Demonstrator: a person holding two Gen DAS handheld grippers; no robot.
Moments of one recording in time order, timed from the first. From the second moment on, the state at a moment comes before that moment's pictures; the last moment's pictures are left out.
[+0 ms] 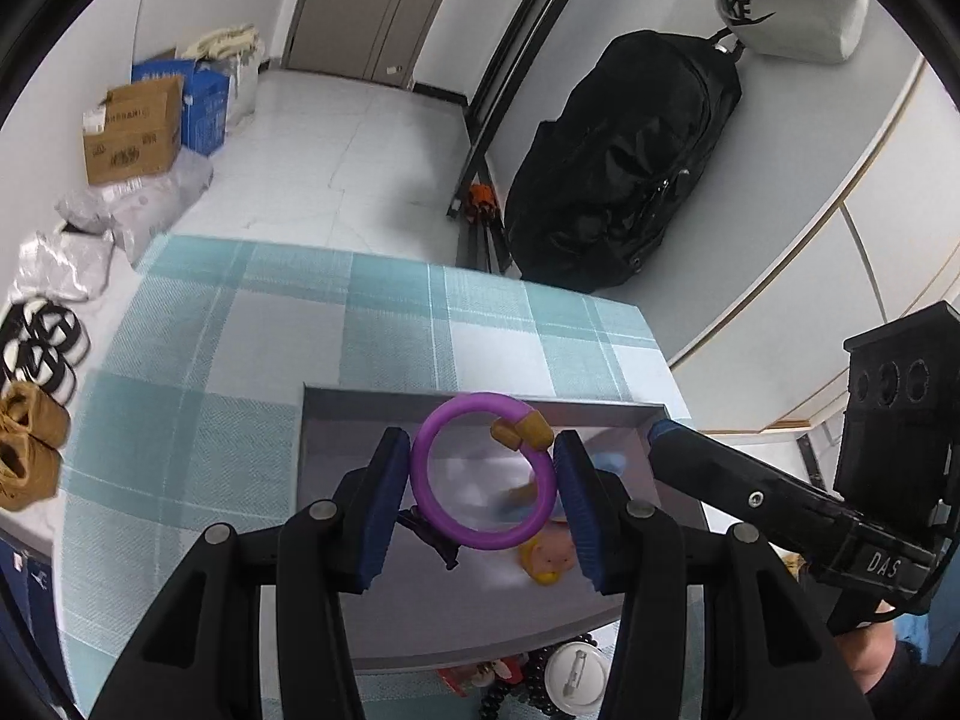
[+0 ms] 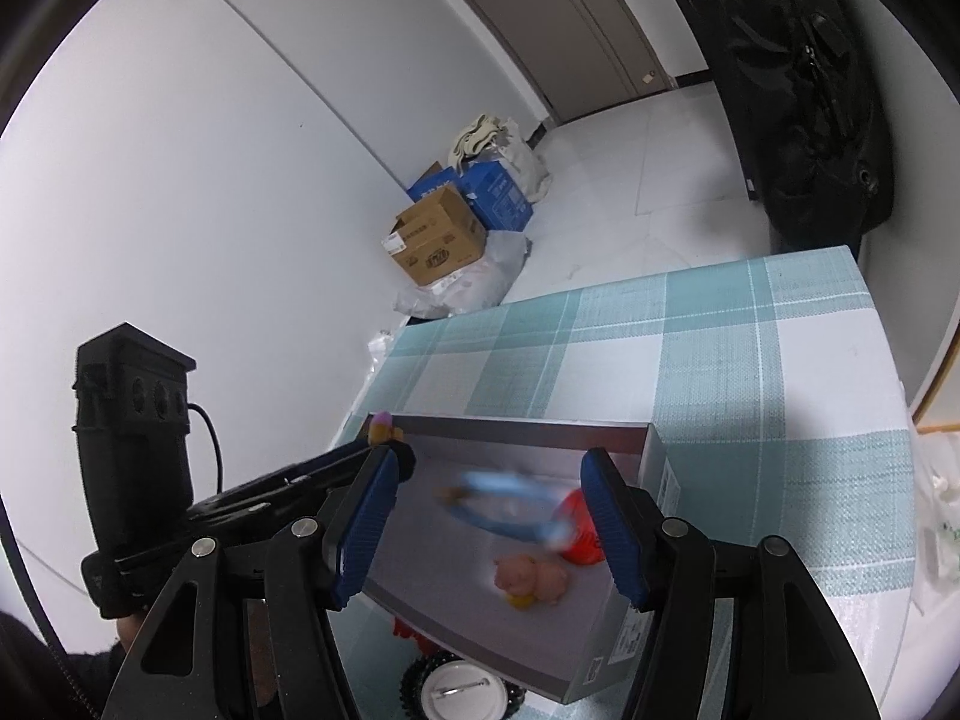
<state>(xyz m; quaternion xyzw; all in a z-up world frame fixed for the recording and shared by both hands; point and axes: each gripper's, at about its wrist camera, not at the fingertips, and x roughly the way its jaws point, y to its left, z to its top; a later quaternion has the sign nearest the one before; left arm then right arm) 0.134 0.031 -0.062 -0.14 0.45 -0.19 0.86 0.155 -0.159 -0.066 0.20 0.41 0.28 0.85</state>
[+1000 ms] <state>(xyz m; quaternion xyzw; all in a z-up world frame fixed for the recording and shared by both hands) 0.099 0.042 -0.048 -0.13 0.40 -0.12 0.90 0.121 -0.167 -0.049 0.16 0.36 0.25 0.89</state>
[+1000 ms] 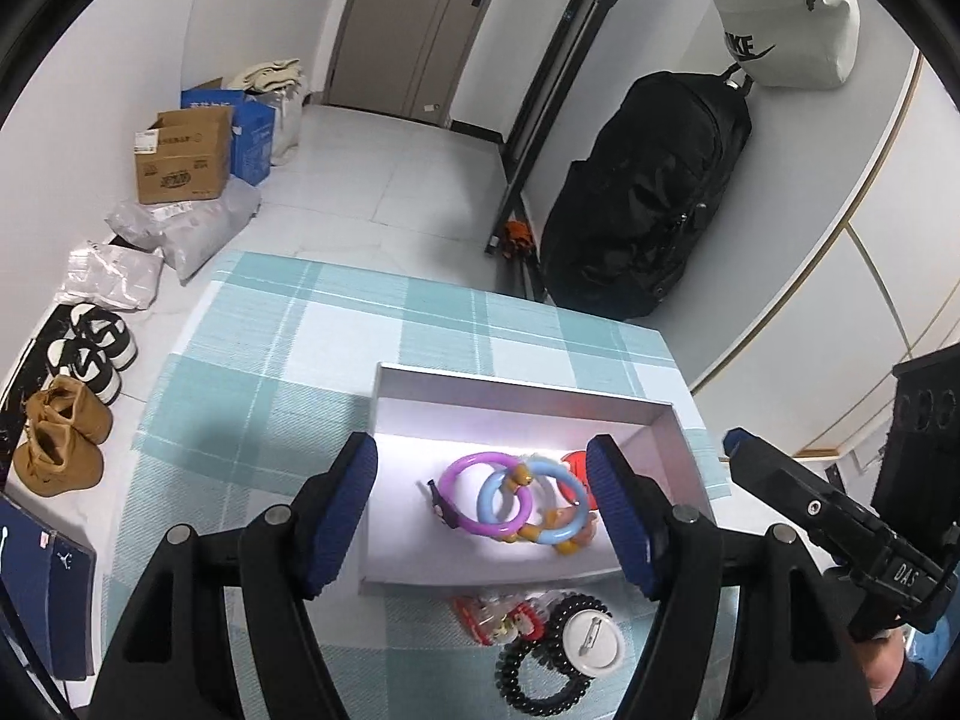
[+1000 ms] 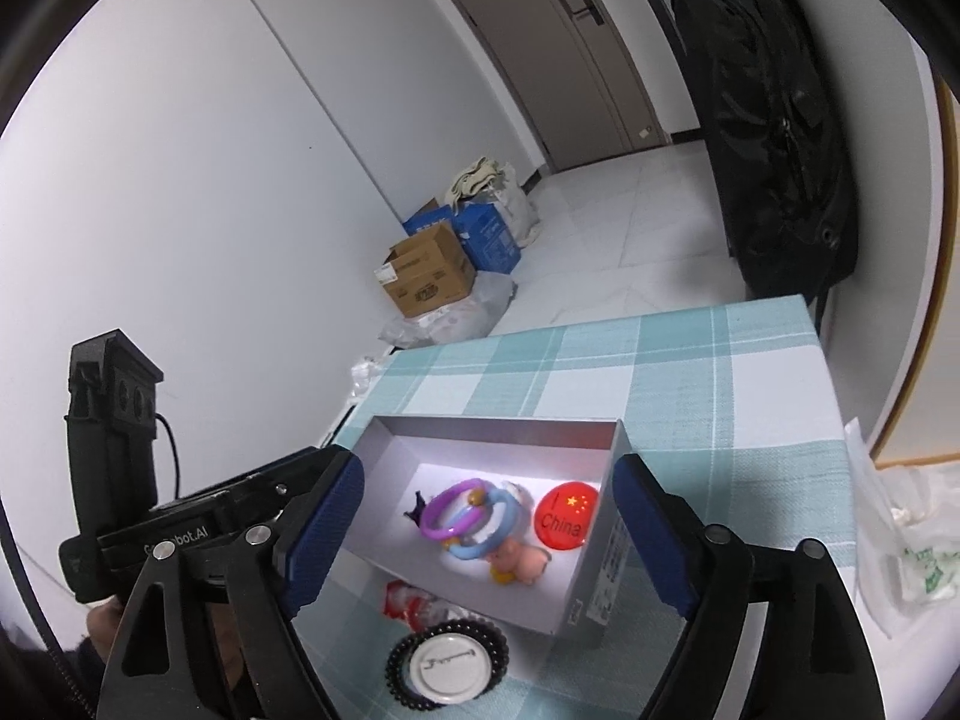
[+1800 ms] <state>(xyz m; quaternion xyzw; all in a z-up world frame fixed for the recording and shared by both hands) 0.045 0.036 -0.057 -0.08 0.43 -0.11 0.89 0.067 -0.154 -0.057 0.10 0.38 0.25 0.88</state>
